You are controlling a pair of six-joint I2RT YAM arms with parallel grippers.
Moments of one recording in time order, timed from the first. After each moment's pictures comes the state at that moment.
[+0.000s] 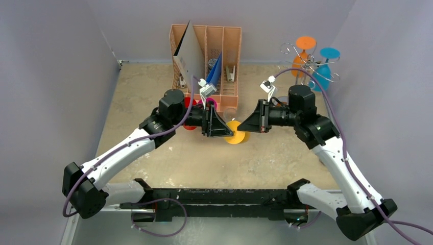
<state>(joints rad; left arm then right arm) -0.72 1.20 1.02 0.06 0.84 -0.65 0.43 1.00 1.15 -0.60 -0.84 0.63</state>
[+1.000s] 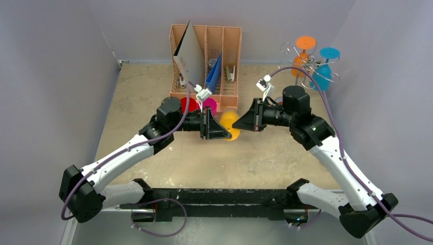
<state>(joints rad) -0.72 1.15 0.89 0.18 0.78 -0.80 0.53 1.02 1.15 -0.52 -0.68 0.66</state>
